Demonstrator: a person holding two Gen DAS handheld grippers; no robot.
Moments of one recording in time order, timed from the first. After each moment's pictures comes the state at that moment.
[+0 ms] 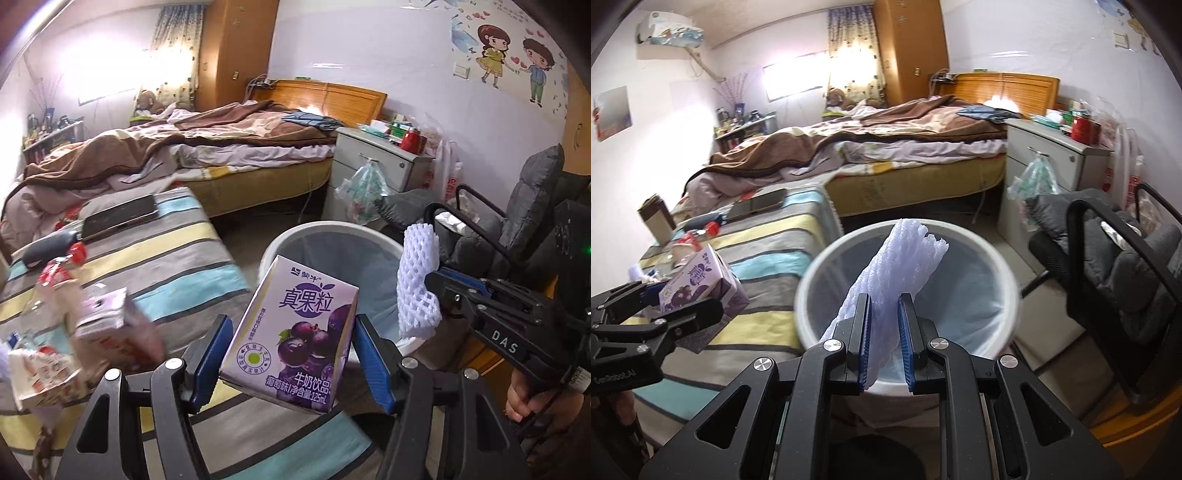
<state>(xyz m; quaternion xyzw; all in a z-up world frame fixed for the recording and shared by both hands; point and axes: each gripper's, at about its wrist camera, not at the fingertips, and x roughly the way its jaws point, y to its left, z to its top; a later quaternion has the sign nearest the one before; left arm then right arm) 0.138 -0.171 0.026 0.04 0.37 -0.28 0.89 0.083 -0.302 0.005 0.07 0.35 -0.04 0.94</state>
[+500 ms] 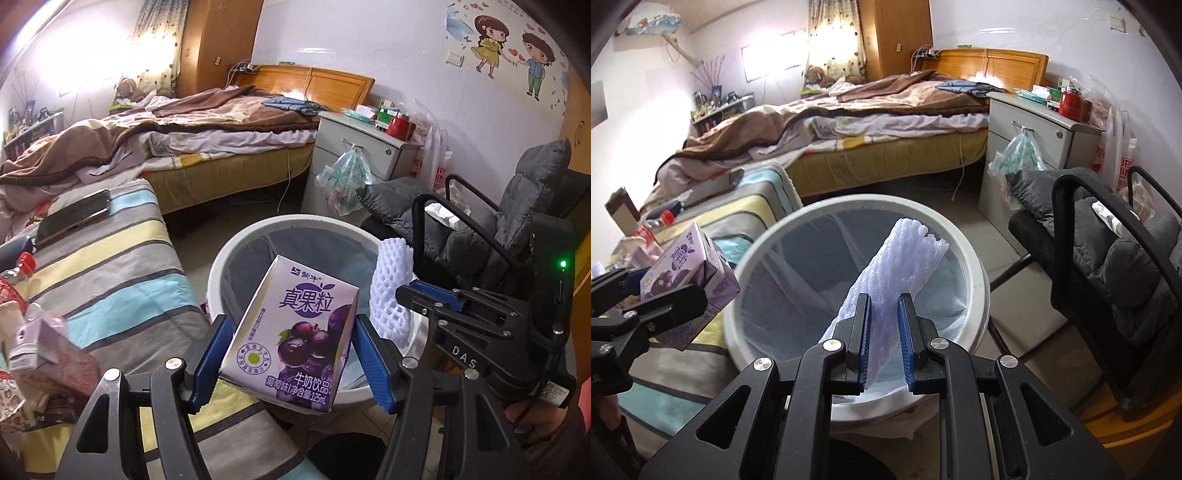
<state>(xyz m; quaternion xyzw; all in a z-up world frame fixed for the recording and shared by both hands) 0.165 -0.226 0.002 0.04 0.40 -0.31 0.86 0.104 -0.336 -0.020 0.06 0.39 -0.06 0.92</state>
